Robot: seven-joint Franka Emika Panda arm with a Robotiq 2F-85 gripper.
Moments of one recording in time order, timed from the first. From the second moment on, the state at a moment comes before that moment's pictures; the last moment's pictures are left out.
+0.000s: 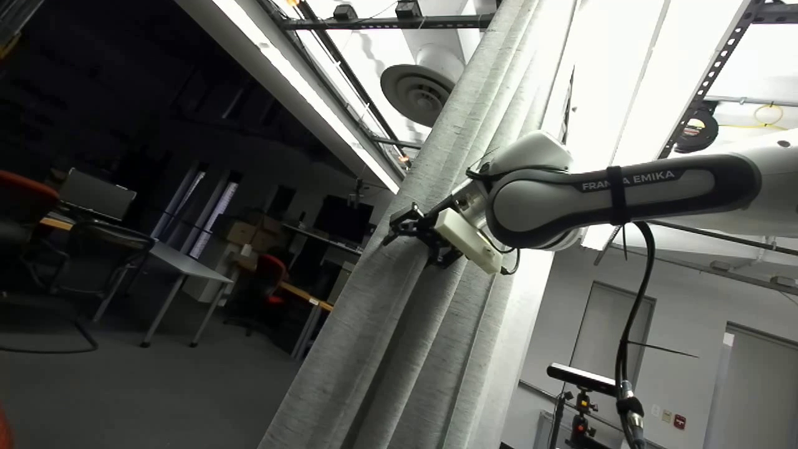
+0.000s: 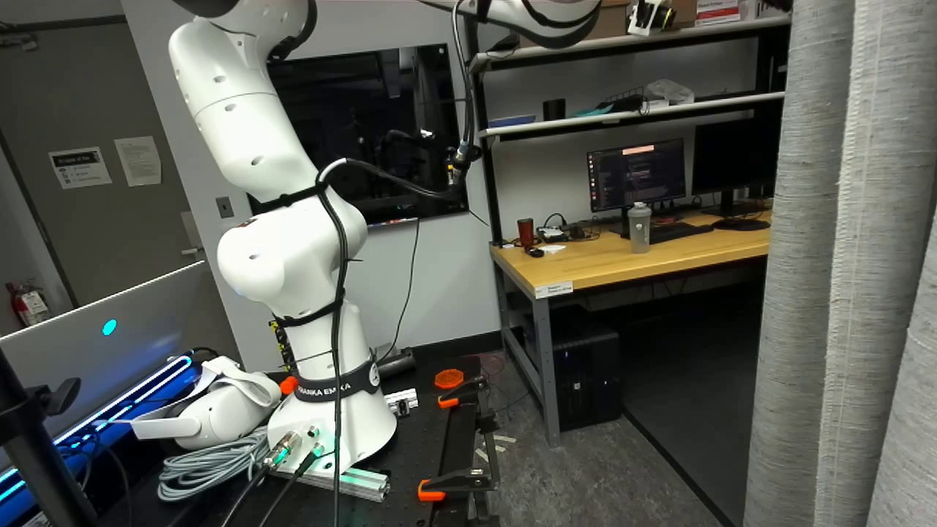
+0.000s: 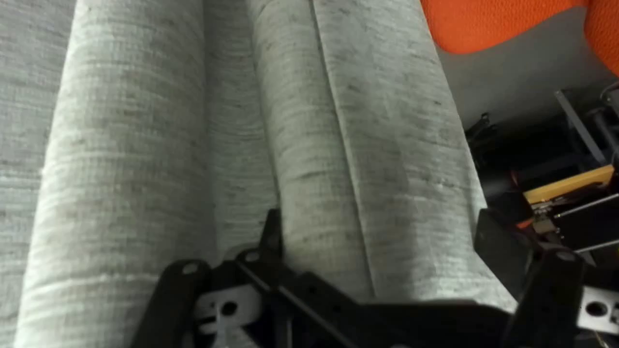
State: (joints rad) arm -0.15 -0.24 0.07 -2.12 -0.31 2.72 0.66
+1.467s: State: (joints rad) arm -0.23 -0.13 0.17 -1.81 -0.67 2.80 1.14
